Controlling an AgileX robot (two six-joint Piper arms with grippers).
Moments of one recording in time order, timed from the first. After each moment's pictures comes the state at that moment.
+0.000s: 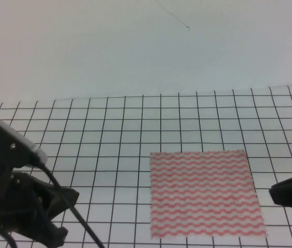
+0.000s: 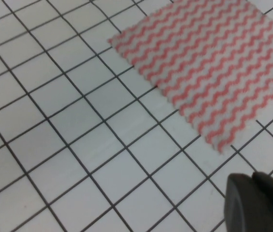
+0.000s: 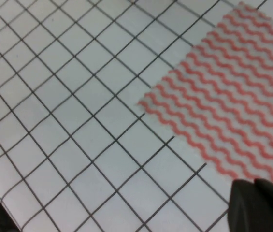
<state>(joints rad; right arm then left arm) 0.22 1.04 -0.76 0.70 0.84 -0.81 -0.30 0.95 -0.63 -0.75 0.63 0.83</state>
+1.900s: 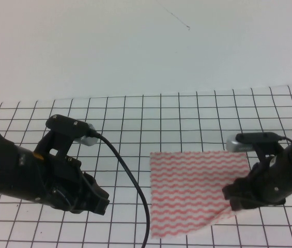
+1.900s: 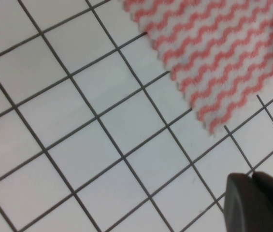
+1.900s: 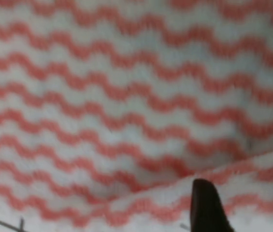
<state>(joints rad) 0.39 1.75 -0.90 0.34 0.50 -0.10 -0.43 1.33 -0.86 -0.59 0.71 0.50</state>
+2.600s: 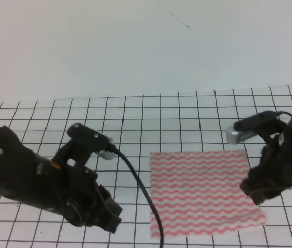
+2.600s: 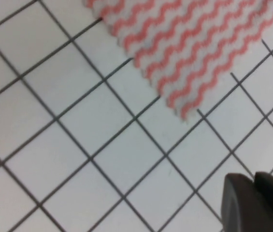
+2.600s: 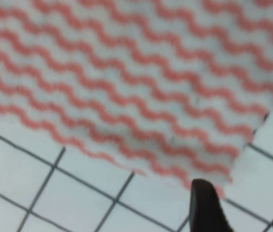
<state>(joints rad) 0.39 1.71 -1.11 0.10 0.87 -0.16 -0.50 1.35 -0.86 -0.59 0.73 0.55</state>
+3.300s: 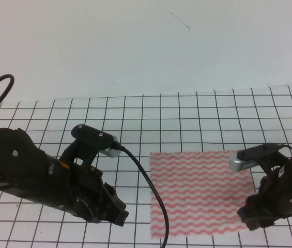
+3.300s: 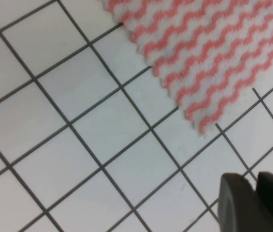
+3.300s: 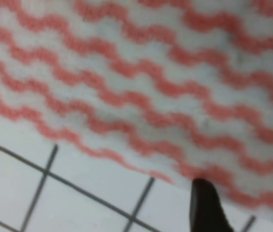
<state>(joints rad) 0.38 1.74 -0.88 0.23 0.63 -0.22 -0.52 1.41 -0.86 -0.58 0.65 0.48</state>
